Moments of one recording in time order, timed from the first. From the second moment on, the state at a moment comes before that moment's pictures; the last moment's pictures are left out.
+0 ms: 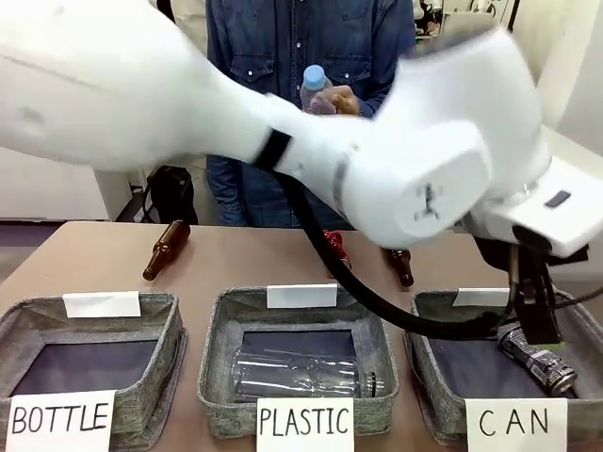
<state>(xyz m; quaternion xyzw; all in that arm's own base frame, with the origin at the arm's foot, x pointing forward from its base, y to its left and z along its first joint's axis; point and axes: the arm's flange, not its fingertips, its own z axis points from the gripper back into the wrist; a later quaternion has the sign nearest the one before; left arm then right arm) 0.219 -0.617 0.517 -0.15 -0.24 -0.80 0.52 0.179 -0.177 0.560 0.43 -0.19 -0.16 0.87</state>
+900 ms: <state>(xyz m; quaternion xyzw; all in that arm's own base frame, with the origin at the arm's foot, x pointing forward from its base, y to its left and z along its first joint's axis) 0.335 -0.167 0.596 -0.16 -0.07 -0.49 0.85 0.258 -0.018 0.563 0.55 -0.12 -0.06 0.83</state>
